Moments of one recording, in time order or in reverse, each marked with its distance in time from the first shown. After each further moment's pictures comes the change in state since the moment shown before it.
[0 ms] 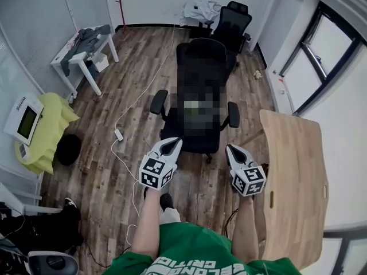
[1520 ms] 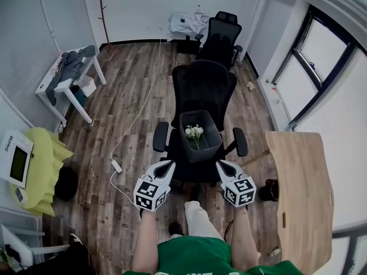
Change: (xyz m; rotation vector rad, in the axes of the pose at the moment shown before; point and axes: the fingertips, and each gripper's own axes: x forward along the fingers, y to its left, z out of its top) left arm 0.059 0.161 -0.004 -0.013 0.029 -0.090; right arm 0.185 0.004 0.009 0.032 0.068 -0.027
